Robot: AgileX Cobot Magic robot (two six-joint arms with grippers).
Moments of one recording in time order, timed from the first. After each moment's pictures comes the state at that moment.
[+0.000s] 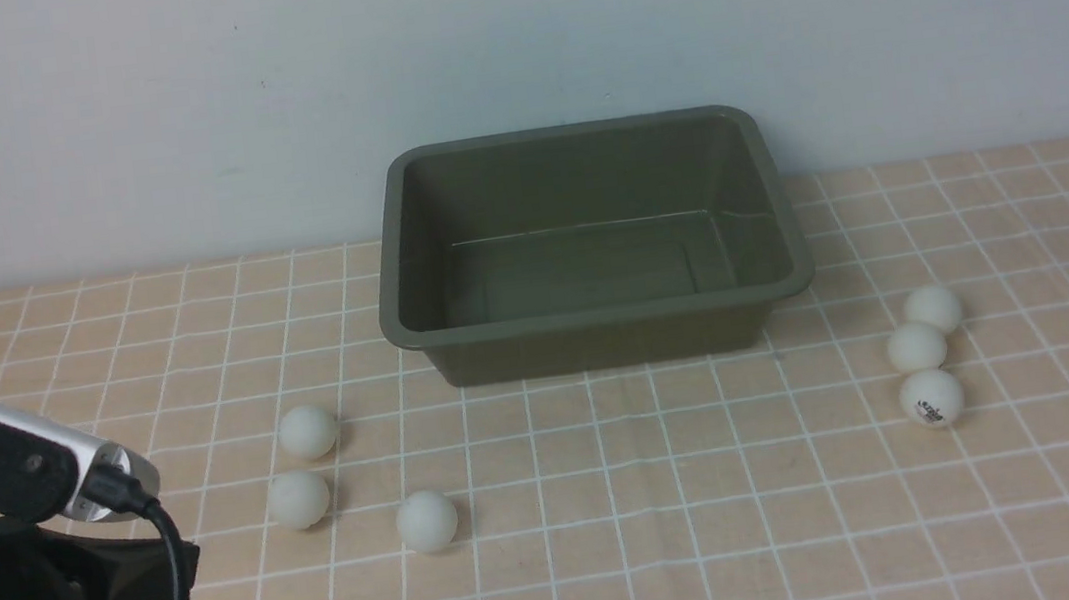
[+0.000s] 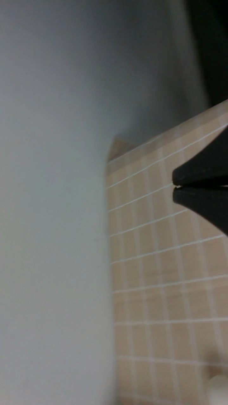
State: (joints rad) right arm -0.05 1.05 -0.68 -1.10 0.53 1.03; left arm 0.04 0.83 -0.53 -0.70 0.70 0.85
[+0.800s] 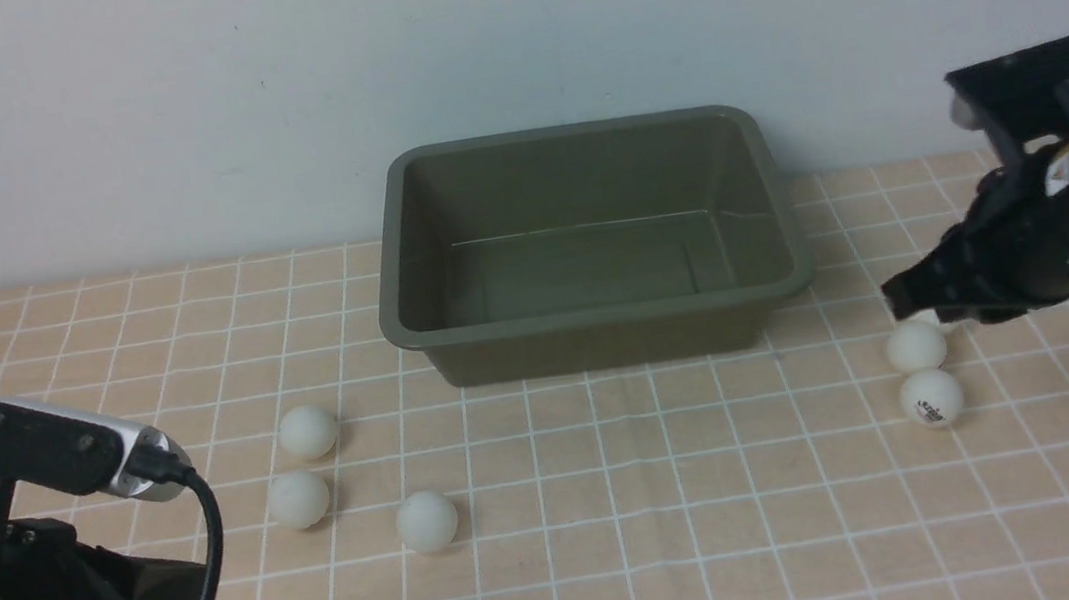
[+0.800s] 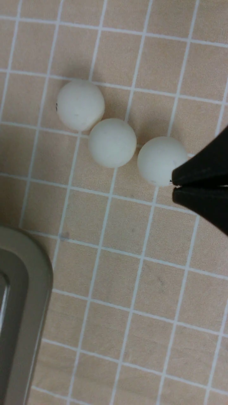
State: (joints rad) right arm 0.27 1.57 -1.10 -0.09 0.80 0.11; left arm 0.04 0.97 -0.53 -0.68 0.68 0.81
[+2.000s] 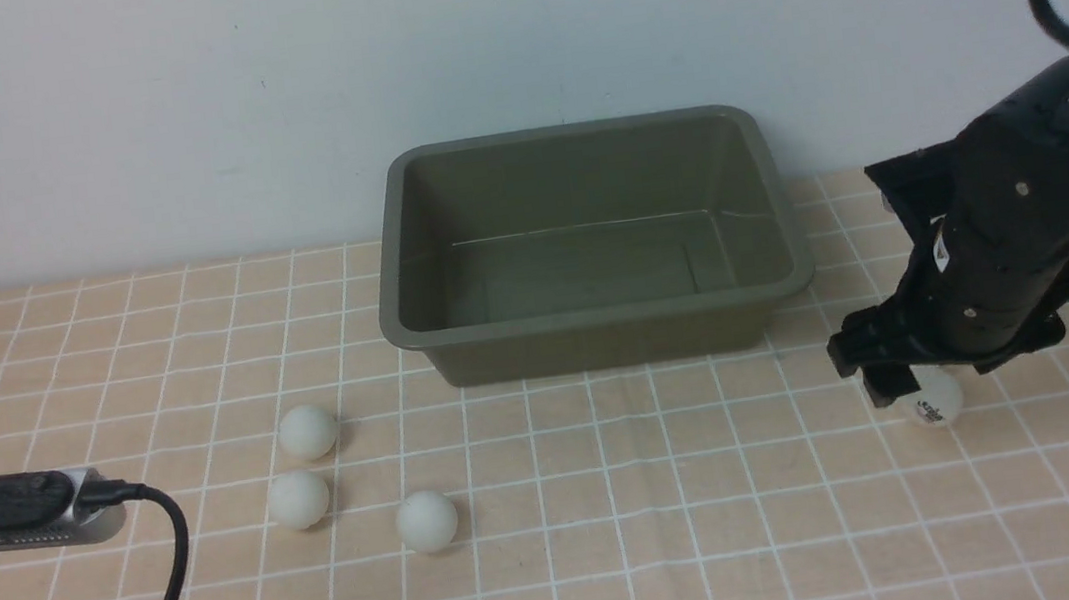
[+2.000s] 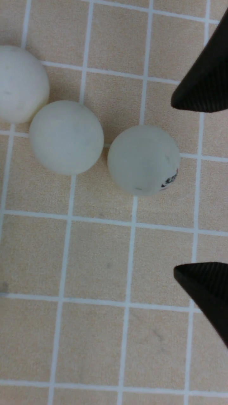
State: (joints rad) right arm 0.32 1.78 -1.16 -0.23 0.87 0.36; left arm 0.04 0.97 -0.54 -0.18 0.83 0.16
